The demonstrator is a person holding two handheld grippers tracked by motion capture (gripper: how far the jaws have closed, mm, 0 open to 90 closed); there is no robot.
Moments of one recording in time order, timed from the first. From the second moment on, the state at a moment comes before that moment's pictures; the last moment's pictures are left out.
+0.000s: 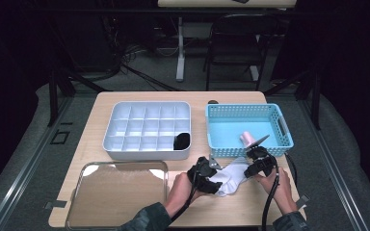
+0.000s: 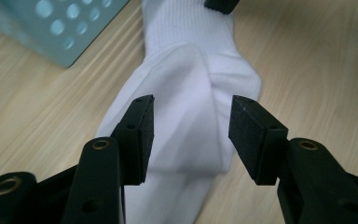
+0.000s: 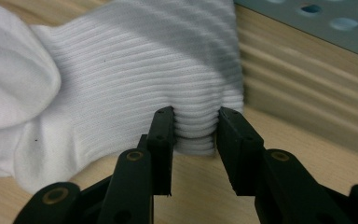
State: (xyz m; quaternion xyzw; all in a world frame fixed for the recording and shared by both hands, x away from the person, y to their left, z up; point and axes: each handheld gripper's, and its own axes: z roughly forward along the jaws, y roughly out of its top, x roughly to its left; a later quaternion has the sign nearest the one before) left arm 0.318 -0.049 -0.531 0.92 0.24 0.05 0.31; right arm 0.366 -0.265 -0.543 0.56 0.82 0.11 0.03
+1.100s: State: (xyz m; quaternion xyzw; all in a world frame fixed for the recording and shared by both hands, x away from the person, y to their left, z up) left arm 0.314 -0.039 -0.534 0.90 0.23 0.08 0.36; right arm 0.366 -0.265 -0.543 0.56 0.82 0.11 0.03
